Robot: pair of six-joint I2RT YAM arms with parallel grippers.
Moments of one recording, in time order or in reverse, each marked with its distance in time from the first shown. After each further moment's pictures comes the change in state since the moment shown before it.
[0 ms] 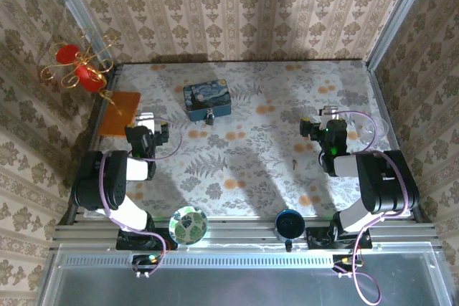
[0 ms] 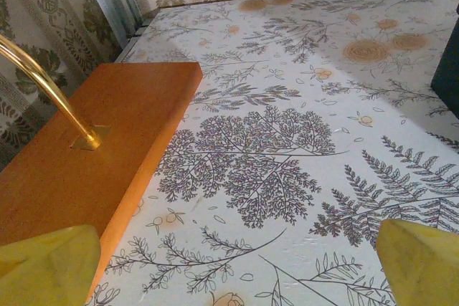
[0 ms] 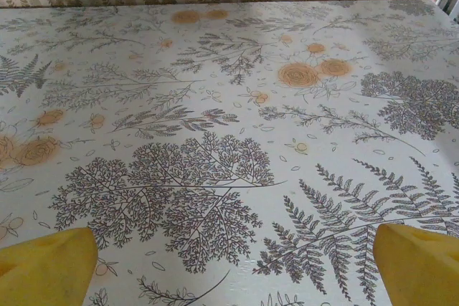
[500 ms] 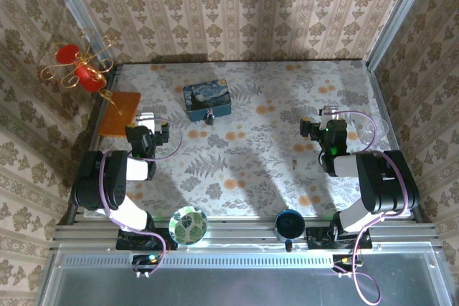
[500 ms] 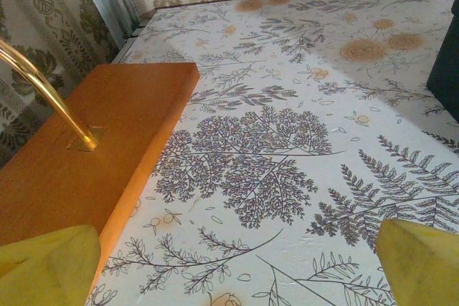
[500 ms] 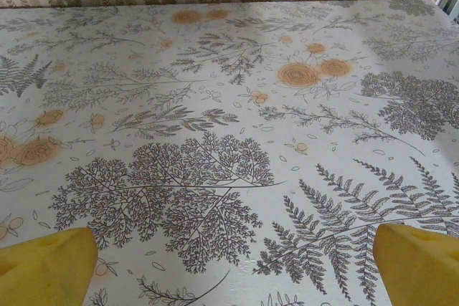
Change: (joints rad) left arm 0.000 0.000 0.000 0.000 0.007 0.003; right arm 0.000 0.000 0.000 0.000 0.000 0.000
